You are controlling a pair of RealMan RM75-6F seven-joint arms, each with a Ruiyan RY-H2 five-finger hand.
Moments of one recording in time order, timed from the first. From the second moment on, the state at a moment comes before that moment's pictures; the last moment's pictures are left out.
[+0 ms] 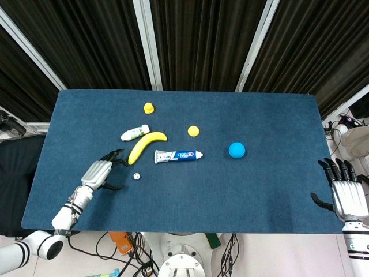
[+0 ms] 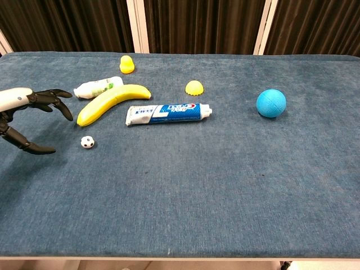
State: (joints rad) left arm -0.48 -1.48 -0.07 -1.34 1.43 0.98 -0.27; right arm 0.09 -1.11 0.07 -1.64 -1.45 1.43 -0.08
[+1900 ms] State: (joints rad) left arm -0.61 -1.57 -0.08 -1.28 1.34 0.86 -0.18; right arm 0.10 -1.11 0.07 -1.64 -1.43 1.42 -0.10
